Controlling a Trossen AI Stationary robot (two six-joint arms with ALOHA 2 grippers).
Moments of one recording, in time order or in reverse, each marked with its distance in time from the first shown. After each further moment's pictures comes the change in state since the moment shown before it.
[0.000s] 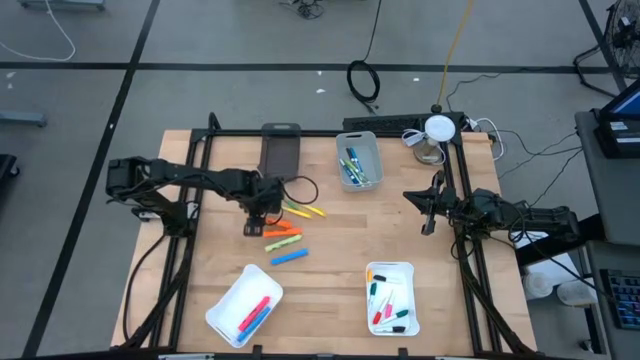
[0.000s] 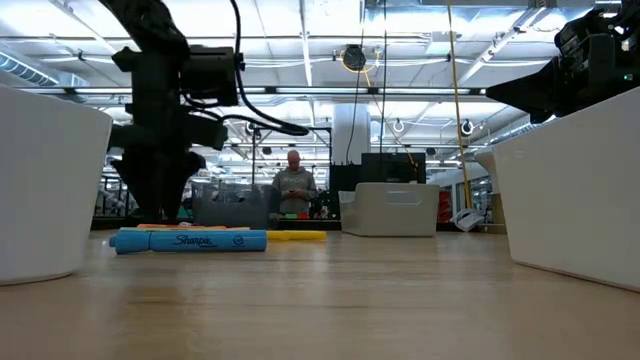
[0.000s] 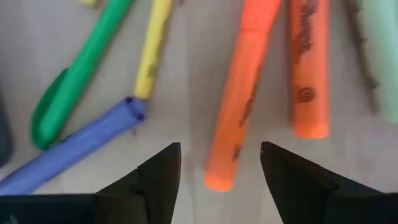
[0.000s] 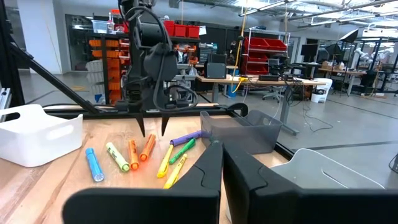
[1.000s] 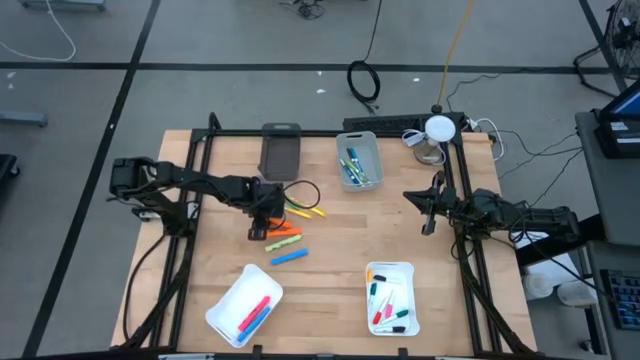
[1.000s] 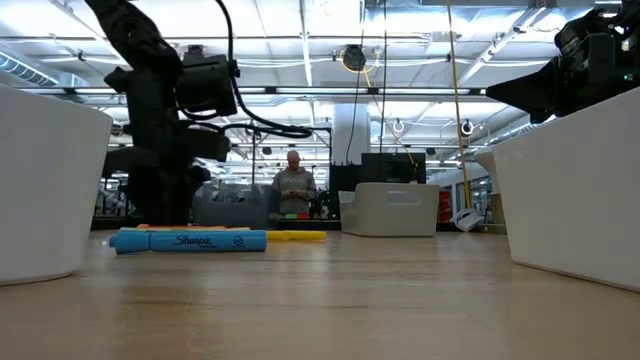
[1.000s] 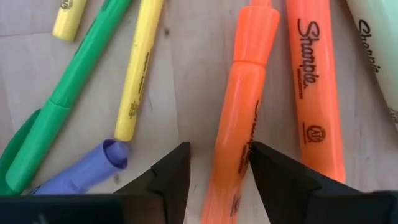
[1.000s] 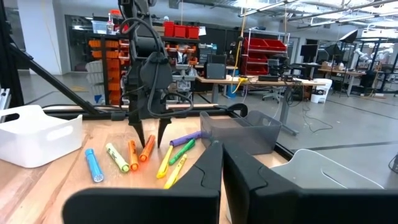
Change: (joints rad) left arm -0.035 0.075 -0.118 0.236 0.015 -0.003; right arm 0.000 0.000 0.000 0.003 0.000 0.000
